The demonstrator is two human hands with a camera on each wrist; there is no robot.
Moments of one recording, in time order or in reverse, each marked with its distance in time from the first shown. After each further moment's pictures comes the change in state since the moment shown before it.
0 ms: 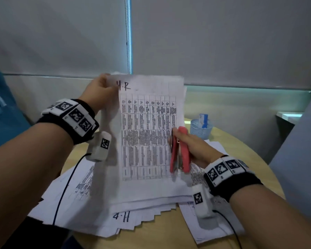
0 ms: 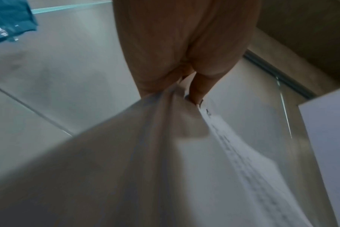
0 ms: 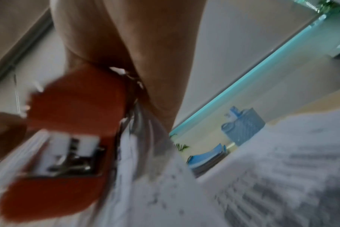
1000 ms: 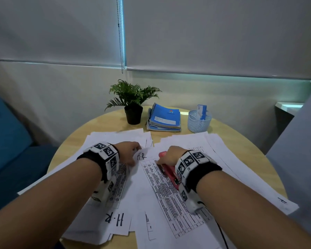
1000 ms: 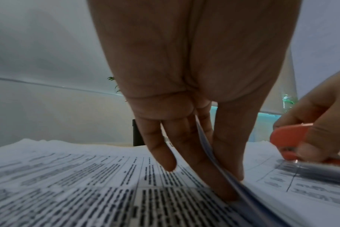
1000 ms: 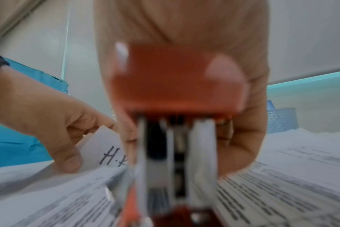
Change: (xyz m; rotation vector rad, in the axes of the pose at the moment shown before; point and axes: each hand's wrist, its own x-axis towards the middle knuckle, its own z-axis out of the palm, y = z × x) left_hand -0.060 -0.126 0.089 1.016 -0.886 -0.196; right_hand 0.032 0.024 0.029 -1.323 -0.084 0.437
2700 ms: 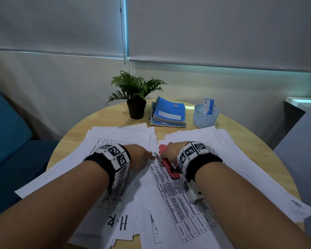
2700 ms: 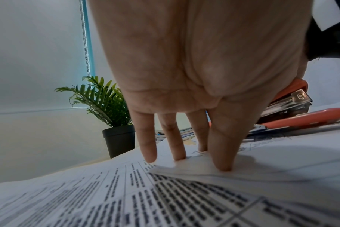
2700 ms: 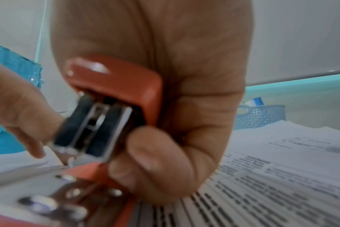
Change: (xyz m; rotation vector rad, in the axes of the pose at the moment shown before) left_hand -0.009 0.018 0.007 0.171 -0.109 0.206; right_hand 0.054 -0.001 0.008 -0.432 0.033 -0.138
